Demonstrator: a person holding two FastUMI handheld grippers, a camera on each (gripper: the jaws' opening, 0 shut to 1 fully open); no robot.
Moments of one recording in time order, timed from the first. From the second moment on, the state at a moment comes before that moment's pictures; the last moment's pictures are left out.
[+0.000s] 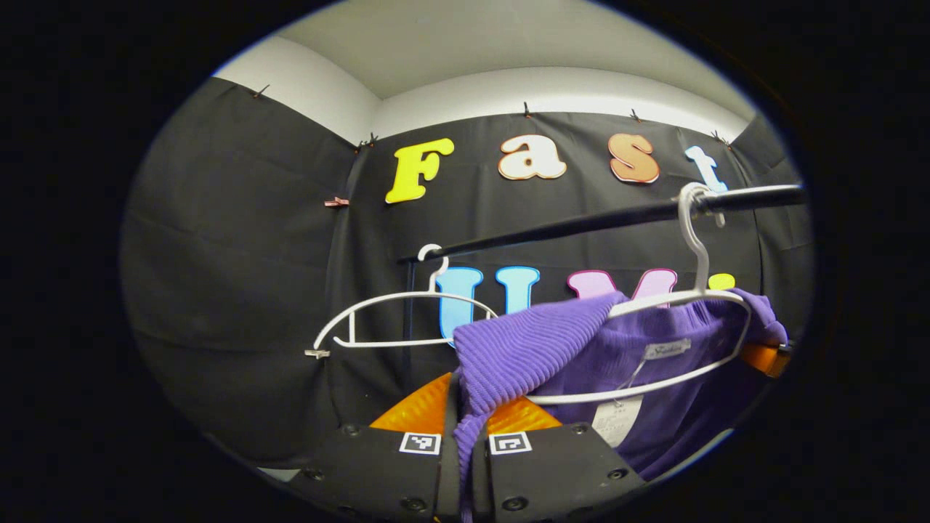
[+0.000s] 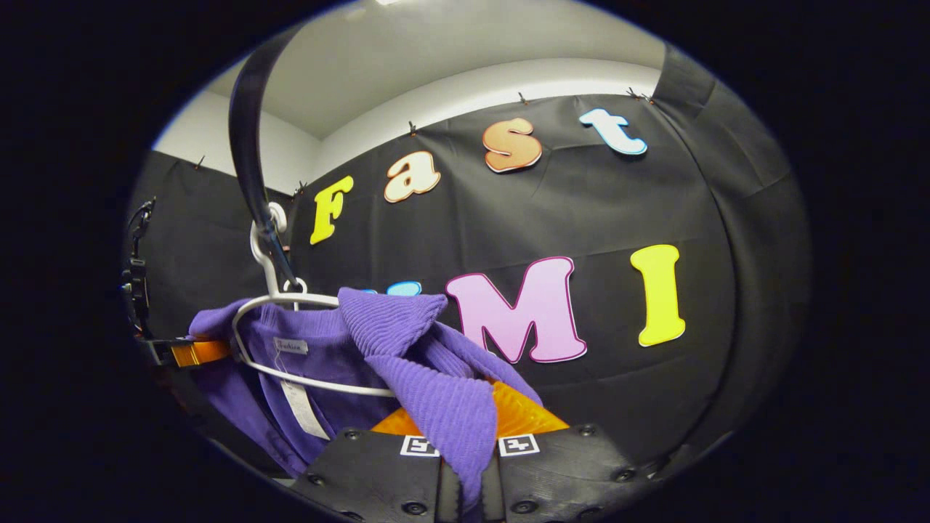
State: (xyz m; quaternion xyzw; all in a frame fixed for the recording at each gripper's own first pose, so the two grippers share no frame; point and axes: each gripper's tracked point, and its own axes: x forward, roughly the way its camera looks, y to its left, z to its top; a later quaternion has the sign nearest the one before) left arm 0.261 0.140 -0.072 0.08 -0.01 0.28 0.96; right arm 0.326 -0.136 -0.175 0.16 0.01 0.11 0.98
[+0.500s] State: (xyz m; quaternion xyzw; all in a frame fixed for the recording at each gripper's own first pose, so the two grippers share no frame) left arm 0.270 0.140 -0.022 0.15 -0.04 0.25 0.96; right arm 0.332 -0.151 -0.148 0.19 -0.02 0.13 0.97
